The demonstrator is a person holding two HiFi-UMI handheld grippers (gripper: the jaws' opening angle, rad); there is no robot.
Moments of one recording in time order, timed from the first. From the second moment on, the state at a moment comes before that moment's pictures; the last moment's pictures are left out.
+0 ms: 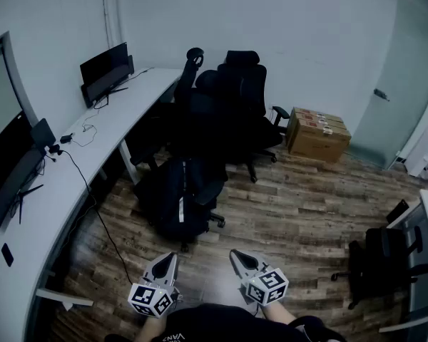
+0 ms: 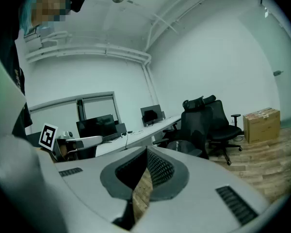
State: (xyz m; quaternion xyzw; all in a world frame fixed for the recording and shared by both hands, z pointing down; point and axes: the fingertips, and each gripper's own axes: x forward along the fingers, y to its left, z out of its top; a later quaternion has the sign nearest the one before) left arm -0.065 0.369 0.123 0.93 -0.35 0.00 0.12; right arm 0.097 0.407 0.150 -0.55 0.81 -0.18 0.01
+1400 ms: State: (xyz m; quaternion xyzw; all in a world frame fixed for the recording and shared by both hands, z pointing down) left arm -0.103 0.173 0.278 0.93 -0.25 0.09 0.26; right arm 0.067 0.177 0.286 -0.61 0.74 -0.28 -0.06
